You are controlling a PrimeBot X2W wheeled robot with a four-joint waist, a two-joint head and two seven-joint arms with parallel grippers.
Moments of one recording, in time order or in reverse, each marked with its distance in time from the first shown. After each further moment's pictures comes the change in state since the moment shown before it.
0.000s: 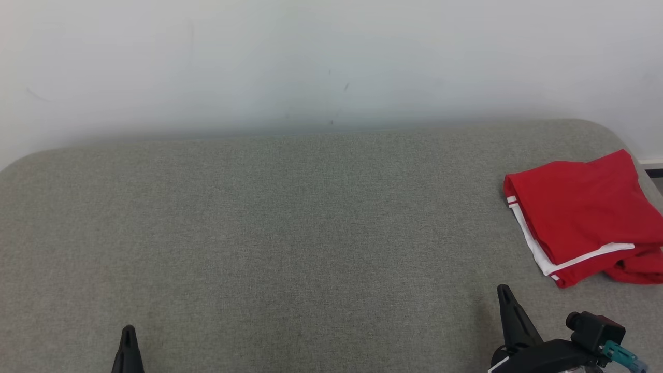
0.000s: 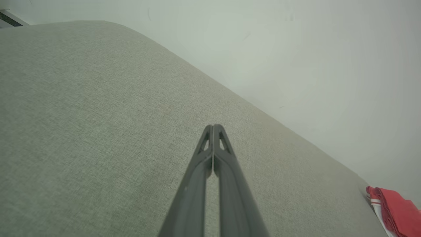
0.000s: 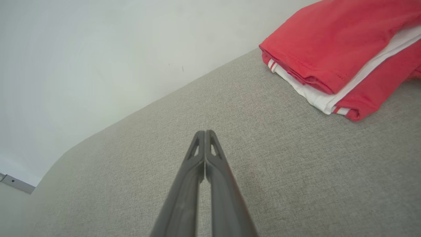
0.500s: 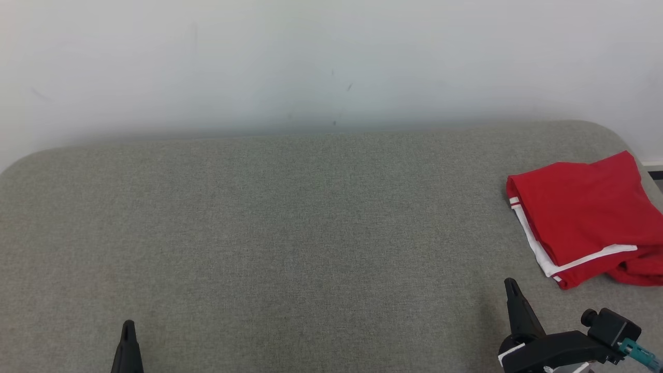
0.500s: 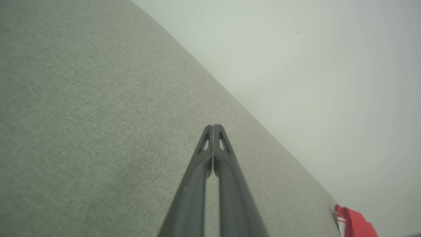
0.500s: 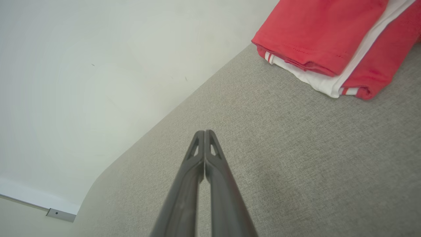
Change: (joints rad) left arm -0.039 0.001 0.012 0.024 -0.202 -0.008 0.063; right arm -0.020 0.003 -0.022 -0.003 0.228 0.000 0.038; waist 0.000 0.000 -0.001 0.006
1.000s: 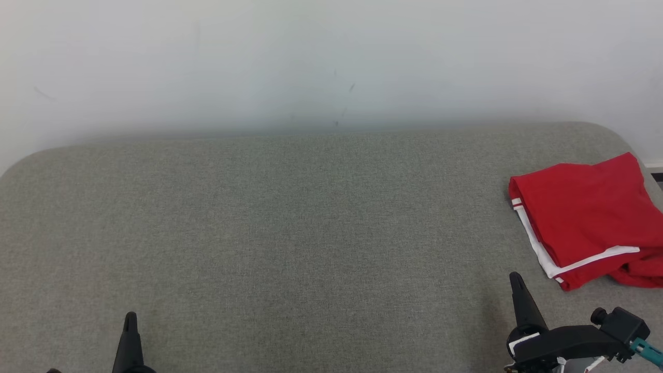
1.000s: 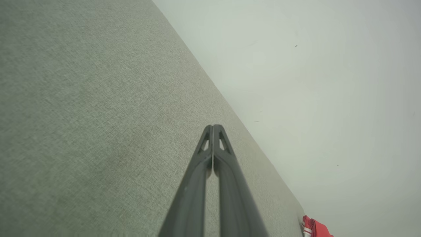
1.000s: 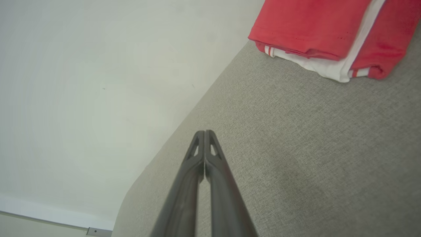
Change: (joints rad) left arm -0.039 0.001 0.008 0.016 -0.176 -0.006 0.054; right arm -0.018 0.003 -0.020 -0.003 0.192 0.000 0.028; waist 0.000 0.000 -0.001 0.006
